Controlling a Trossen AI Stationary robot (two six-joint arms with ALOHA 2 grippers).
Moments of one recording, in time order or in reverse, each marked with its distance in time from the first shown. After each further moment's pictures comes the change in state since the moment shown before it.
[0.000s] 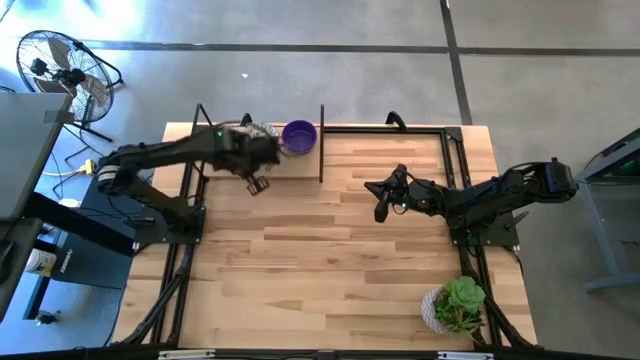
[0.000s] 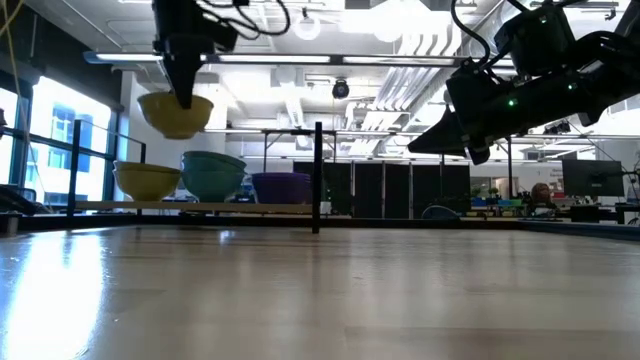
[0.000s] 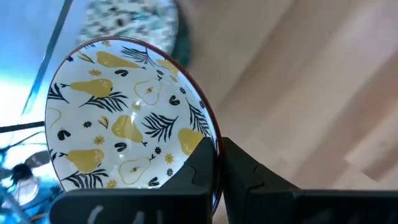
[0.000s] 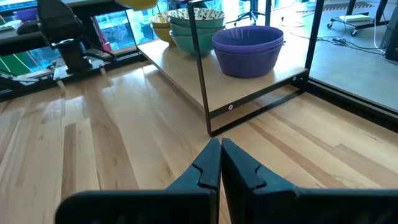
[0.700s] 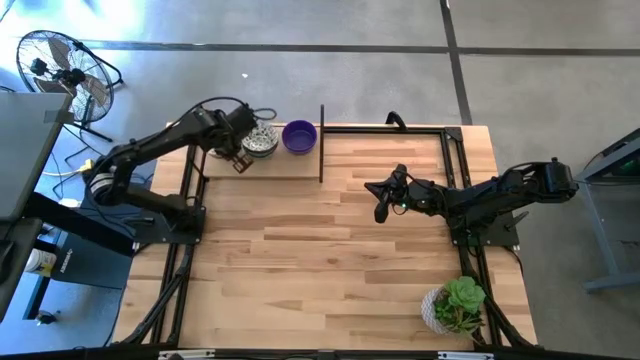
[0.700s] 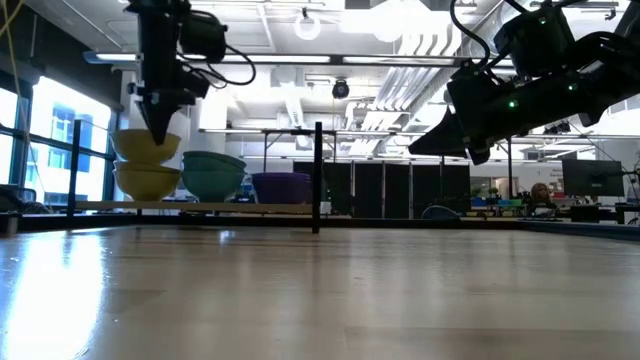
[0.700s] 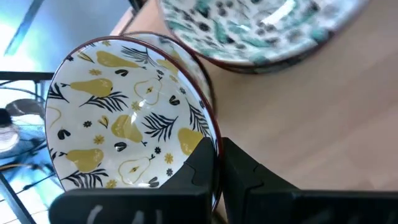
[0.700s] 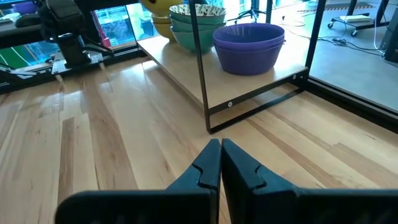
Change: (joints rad) left arm 0.443 -0.100 -0.225 0.181 0.063 0.237; right arm 0.000 0.000 -0.001 -0.012 -0.003 -0.016
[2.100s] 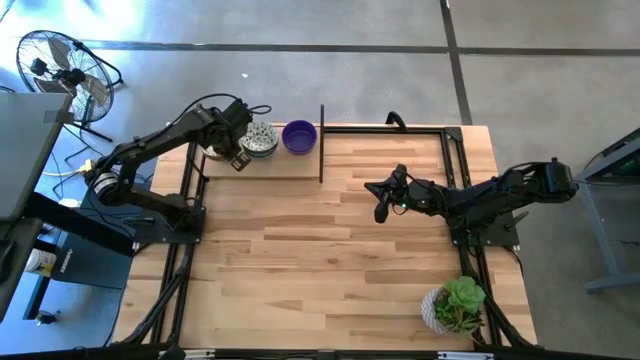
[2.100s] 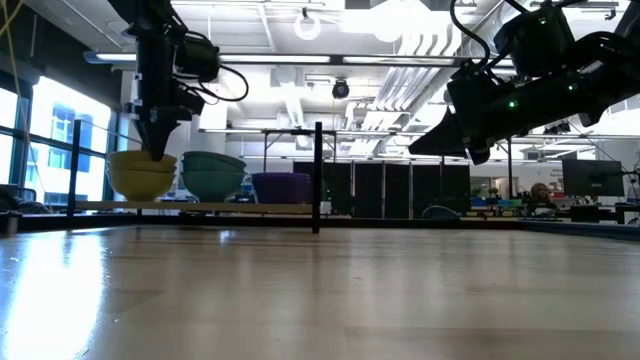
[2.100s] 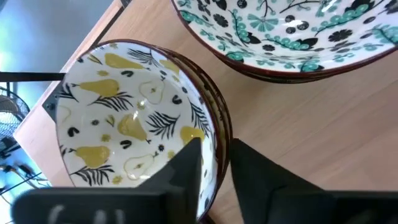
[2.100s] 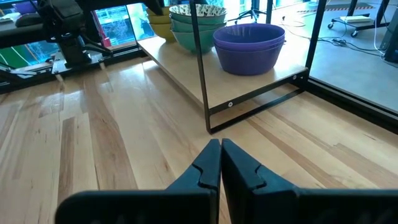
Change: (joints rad) left arm 0.145 0.011 -0.082 0.123 0.101 0.117; right arm 0.000 0.000 0.000 0.000 0.000 -0.003
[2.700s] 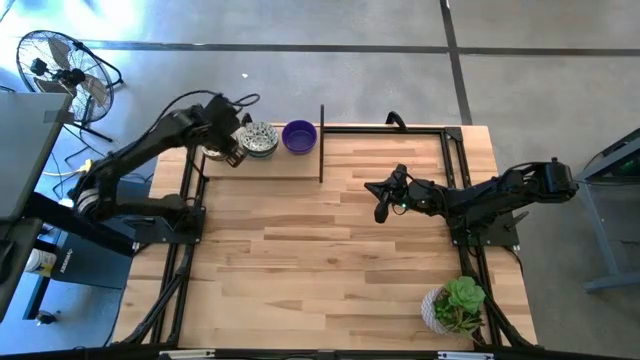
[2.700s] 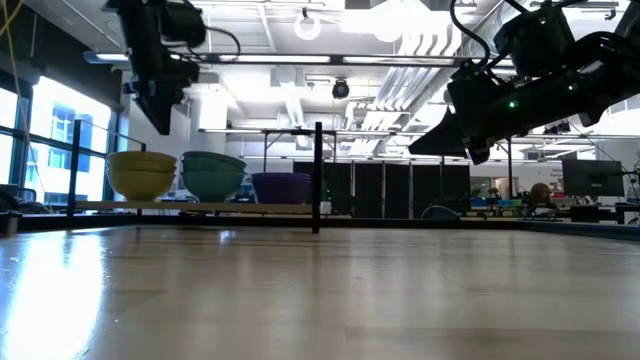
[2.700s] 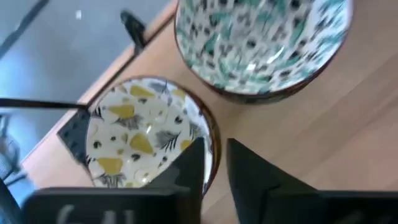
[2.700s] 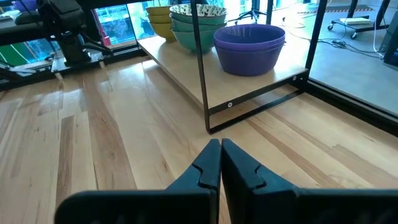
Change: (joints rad) left arm 0.000 -0.143 0.037 0.001 0.051 0.039; right arm 0.000 0.000 0.000 0.000 0.000 -0.005
